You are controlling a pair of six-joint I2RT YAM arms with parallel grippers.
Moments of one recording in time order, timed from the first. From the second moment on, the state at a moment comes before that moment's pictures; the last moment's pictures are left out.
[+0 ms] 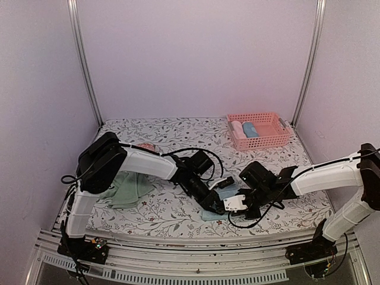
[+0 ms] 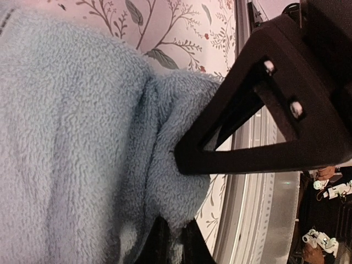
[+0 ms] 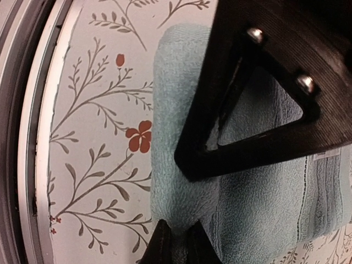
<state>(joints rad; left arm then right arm) -0.96 2.28 1.53 -0.34 0.82 -0.13 0.92 1.49 0.71 -0.31 -0.17 -0.81</state>
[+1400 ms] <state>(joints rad) -1.32 2.02 1.05 0.23 -0.30 0.49 0.58 2.17 1.32 -1.09 -0.97 -0.83</state>
